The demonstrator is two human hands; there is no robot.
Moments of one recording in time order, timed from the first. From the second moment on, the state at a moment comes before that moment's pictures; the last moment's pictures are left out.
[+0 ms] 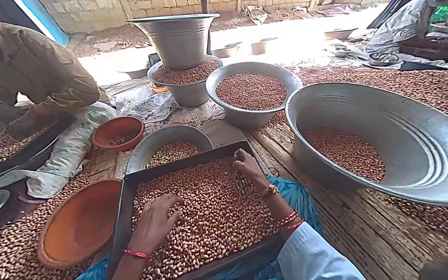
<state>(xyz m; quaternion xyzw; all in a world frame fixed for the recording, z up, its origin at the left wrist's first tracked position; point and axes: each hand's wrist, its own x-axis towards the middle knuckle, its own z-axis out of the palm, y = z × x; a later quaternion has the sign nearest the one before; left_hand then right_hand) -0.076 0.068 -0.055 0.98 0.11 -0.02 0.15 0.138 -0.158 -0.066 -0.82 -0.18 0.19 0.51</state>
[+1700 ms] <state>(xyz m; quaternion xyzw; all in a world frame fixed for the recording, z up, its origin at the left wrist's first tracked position) 0.030 -0.003 -0.068 0.95 0.15 -0.04 0.29 0.131 -0.175 -0.064 -0.82 -0.23 0.14 0.50</state>
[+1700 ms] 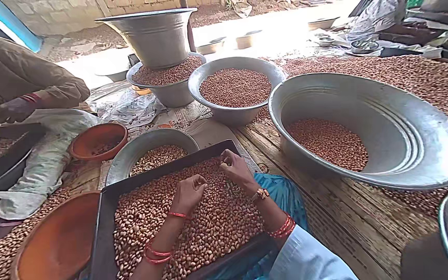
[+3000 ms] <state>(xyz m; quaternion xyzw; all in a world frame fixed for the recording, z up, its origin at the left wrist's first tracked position) -0.015 -0.005 -0.076 0.97 0.10 -0.02 0.21 0.074 -0.216 -0.054 -0.91 -0.26 0.23 0.24</state>
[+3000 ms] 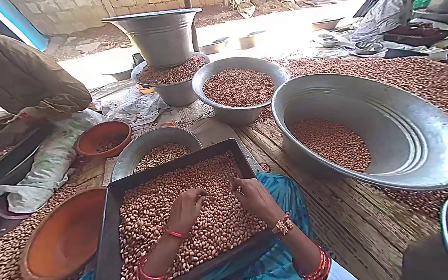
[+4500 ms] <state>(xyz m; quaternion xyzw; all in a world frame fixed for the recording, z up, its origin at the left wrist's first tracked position) -0.106 0.064 -0.017 0.73 -0.28 -0.34 0.53 0.053 -0.204 -0.051 -0.90 -0.32 0.28 0.07</state>
